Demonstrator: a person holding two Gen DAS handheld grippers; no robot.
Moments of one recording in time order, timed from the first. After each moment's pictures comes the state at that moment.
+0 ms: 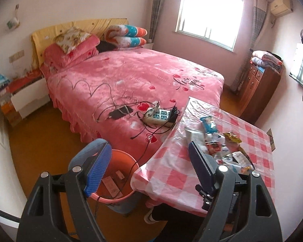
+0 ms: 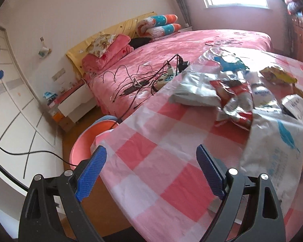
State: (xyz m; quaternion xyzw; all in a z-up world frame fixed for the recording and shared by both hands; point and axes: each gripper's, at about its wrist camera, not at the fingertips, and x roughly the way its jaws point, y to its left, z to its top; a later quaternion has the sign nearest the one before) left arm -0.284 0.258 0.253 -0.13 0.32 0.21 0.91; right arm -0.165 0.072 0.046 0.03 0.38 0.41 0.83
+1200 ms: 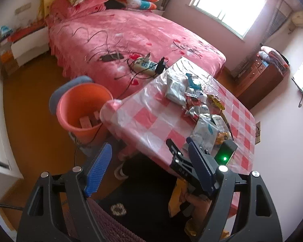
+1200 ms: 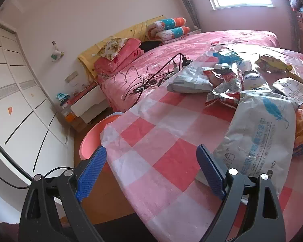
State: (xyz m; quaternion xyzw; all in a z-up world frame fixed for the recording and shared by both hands) left arm -0.325 0.157 0.187 -0.27 0.41 0.20 0.85; right arm -0.186 0.037 0.034 0.05 0.37 0.46 0.81
